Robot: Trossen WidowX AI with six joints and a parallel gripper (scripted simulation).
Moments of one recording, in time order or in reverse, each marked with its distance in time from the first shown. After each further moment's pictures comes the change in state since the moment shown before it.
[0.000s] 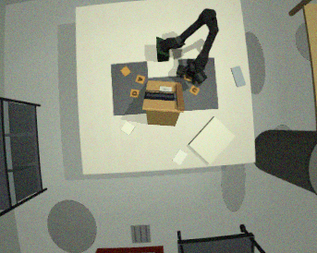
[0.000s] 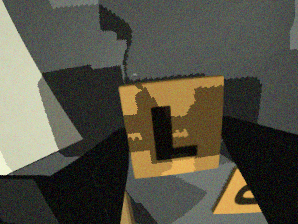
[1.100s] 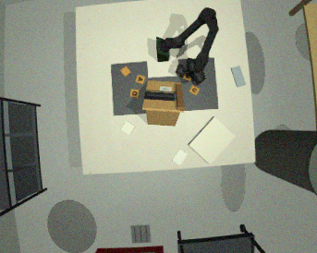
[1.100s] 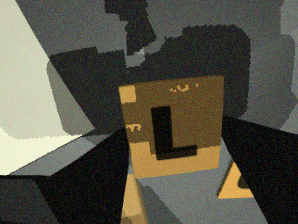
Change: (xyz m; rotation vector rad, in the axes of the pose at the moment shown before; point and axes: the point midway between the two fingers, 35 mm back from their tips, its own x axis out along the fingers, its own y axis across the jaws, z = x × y) arm -0.014 0.005 -0.003 0.037 0.001 0.001
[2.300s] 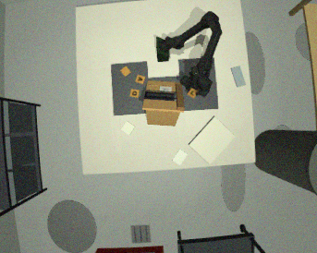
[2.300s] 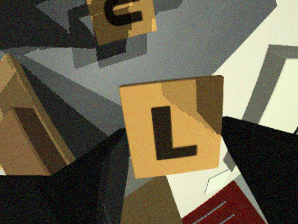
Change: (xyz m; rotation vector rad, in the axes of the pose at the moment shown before) arm -0.081 -0.054 -0.116 0.334 0.338 -0.235
